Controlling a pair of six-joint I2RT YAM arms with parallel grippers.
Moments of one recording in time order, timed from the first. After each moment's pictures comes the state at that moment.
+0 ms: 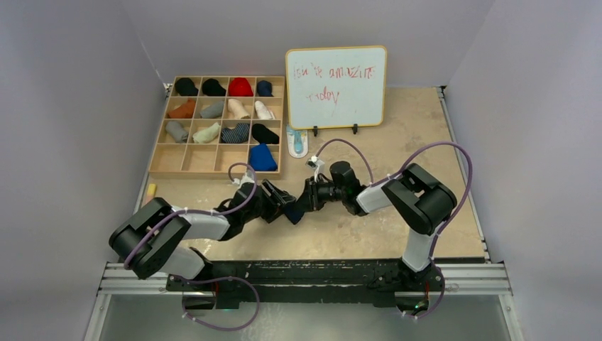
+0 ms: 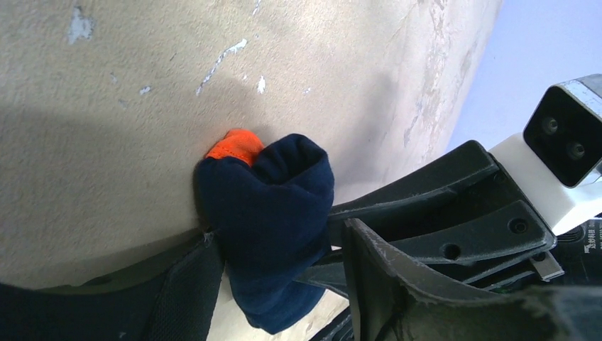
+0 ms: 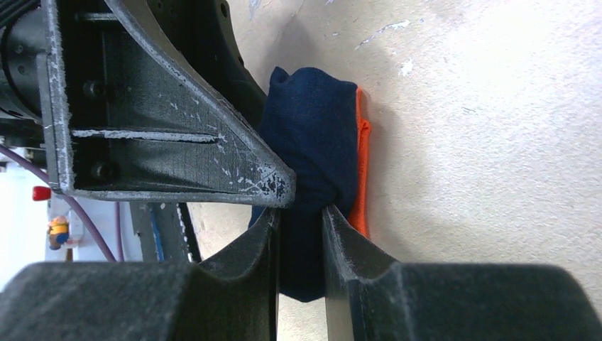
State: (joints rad) left arm -0.69 1.42 0.29 0.54 0.01 -1.36; right arm 0.68 1.83 0.64 0.64 -0.69 0.52
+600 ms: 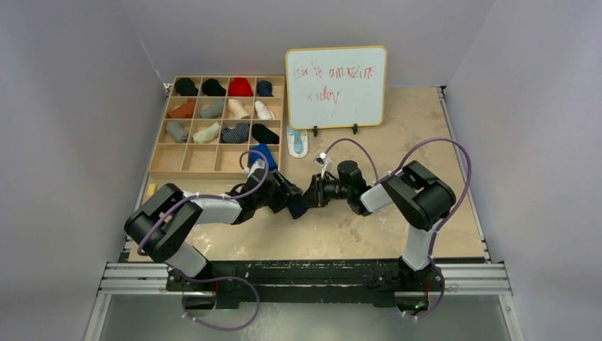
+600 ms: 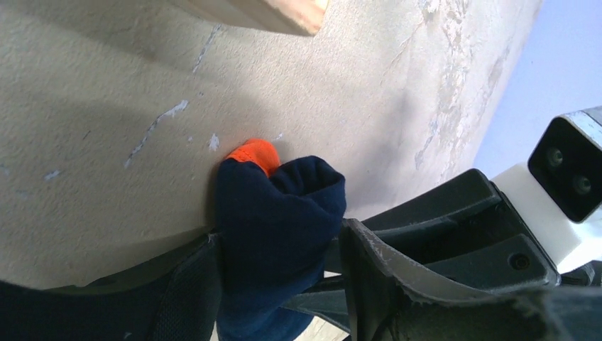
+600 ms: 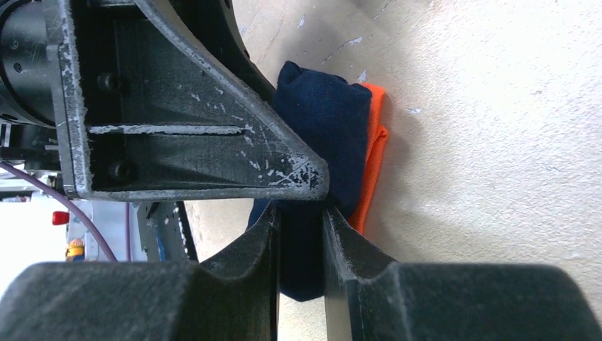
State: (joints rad) left arm -0.68 1.56 0.50 0.37 0.01 -1.30; right arm 0.61 1.87 0.60 0.77 -0.73 0.60
